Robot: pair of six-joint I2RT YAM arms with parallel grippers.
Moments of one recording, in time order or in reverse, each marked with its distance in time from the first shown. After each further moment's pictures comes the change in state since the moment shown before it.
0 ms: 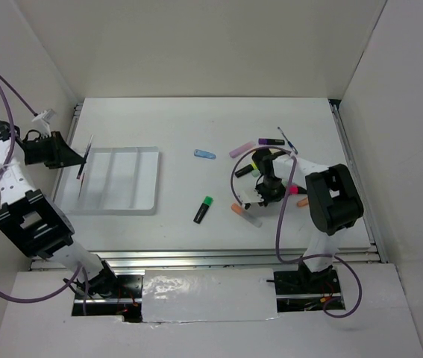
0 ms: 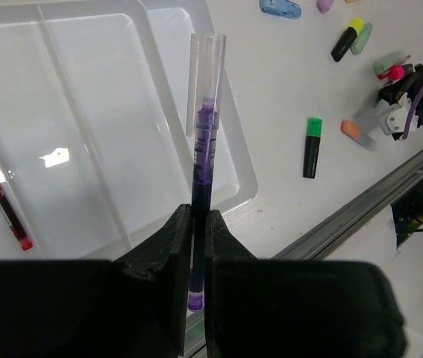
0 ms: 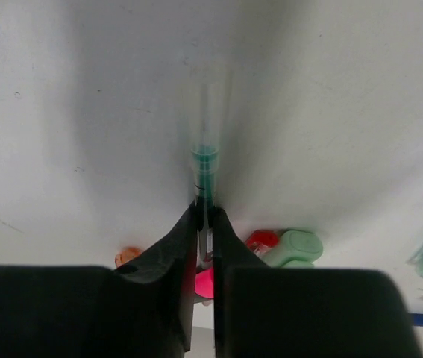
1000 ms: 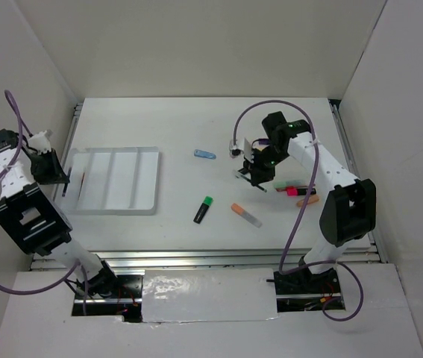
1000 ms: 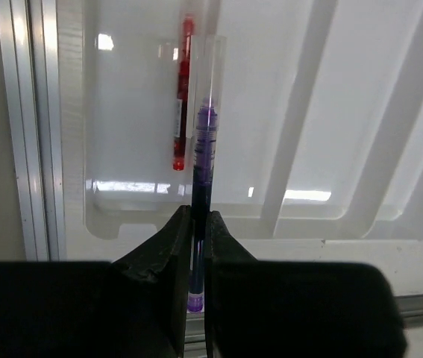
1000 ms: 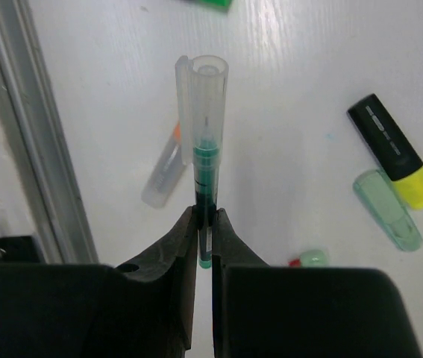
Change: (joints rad) left arm 0.028 0.029 -0.178 0.311 -0.531 -0.220; right arm -0.042 -0.115 0.391 -0.293 -0.599 0.584
